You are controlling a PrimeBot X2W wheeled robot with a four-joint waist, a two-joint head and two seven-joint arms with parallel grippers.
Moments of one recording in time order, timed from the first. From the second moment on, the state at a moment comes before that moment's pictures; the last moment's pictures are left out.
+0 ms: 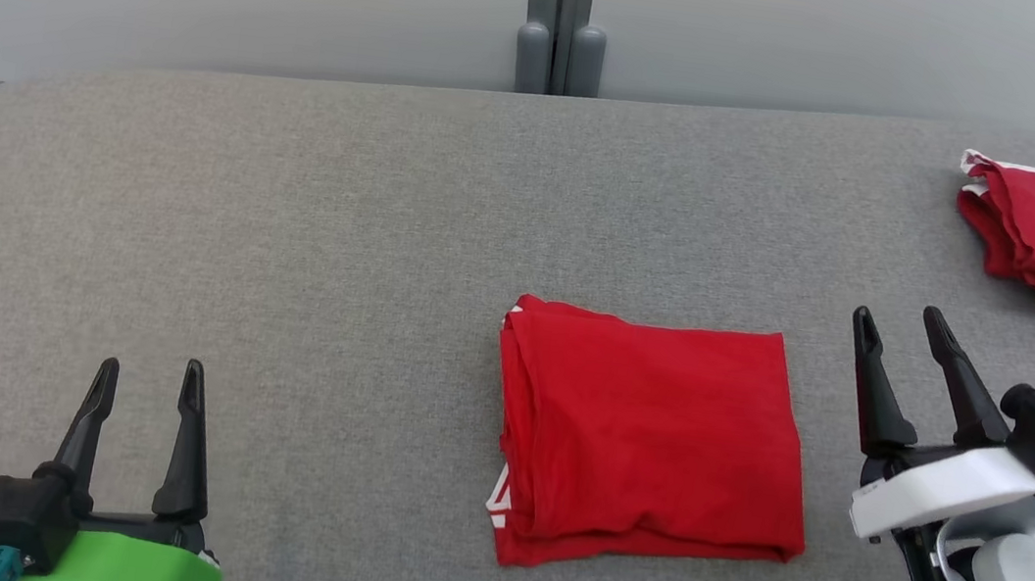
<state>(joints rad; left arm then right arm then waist) 0.04 0.05 0.04 0.08 -0.21 -0.13 -0.26 -0.26 -0.28 0.17 0.31 0.46 0.13 -0.26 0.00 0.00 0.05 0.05</state>
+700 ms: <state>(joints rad) 0.07 0.05 0.06 0.12 -0.19 -0.13 -0.26 0.02 -0.19 0.05 0.11 0.34 0.13 -0.26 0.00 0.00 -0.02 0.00</state>
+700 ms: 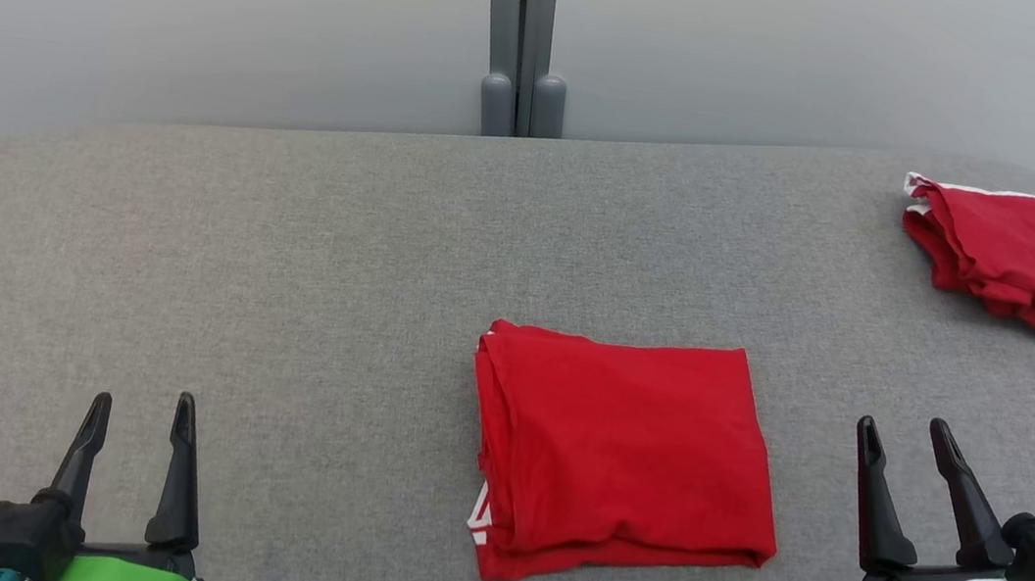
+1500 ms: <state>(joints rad) 0.09 0.06 0.06 0.13 -0.18 -0.13 -0.26 0.07 -0.15 0.03 0.07 0.31 0.13 -0.23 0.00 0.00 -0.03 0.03</state>
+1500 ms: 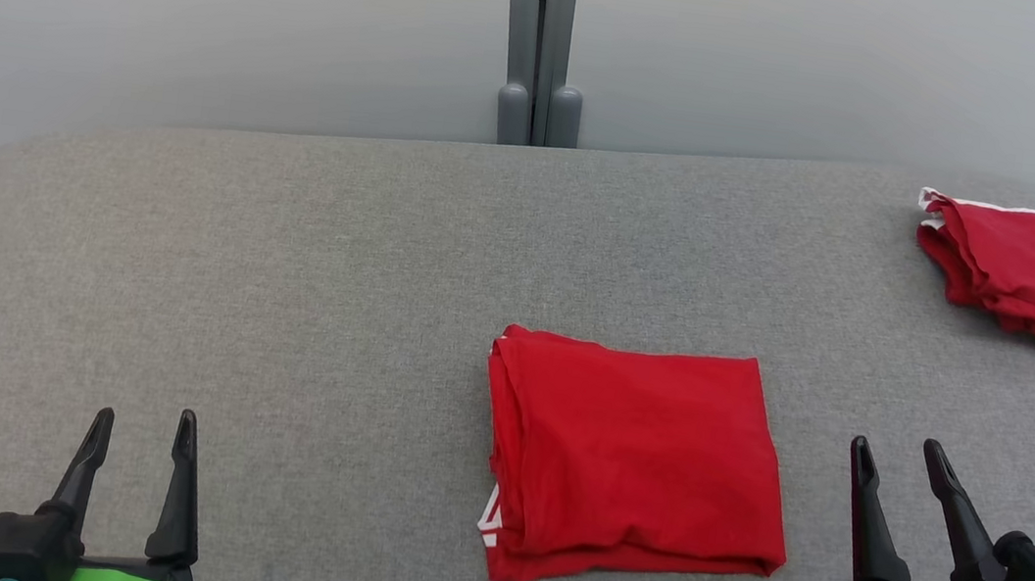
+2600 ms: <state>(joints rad) 0.05 0.06 0.03 0.13 -0.18 -0.13 -0.26 -0.25 -0.20 0.12 0.15 0.26 0.13 -0.14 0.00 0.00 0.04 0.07</state>
